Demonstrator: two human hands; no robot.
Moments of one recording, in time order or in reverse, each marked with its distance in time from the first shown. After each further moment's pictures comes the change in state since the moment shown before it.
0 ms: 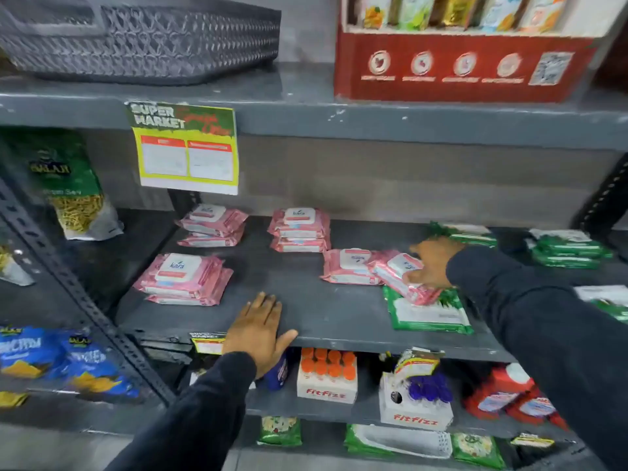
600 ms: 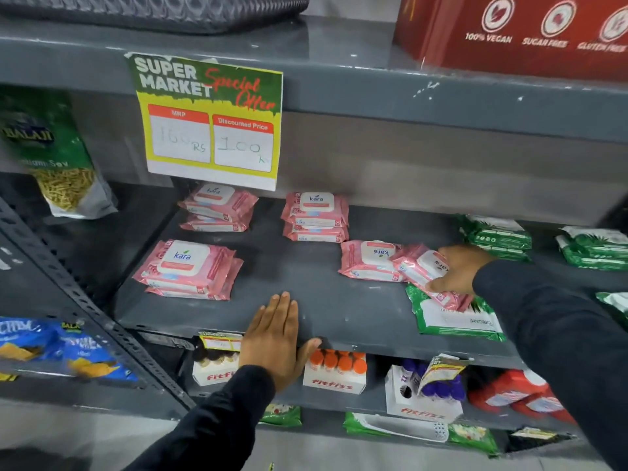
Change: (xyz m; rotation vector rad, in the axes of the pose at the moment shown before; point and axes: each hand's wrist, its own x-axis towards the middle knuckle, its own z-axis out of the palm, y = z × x) left_hand -0.004 0.000 0.032 -0.011 0.129 0.009; right_hand 0.032 -0.005 0.022 0.137 -0.082 0.191
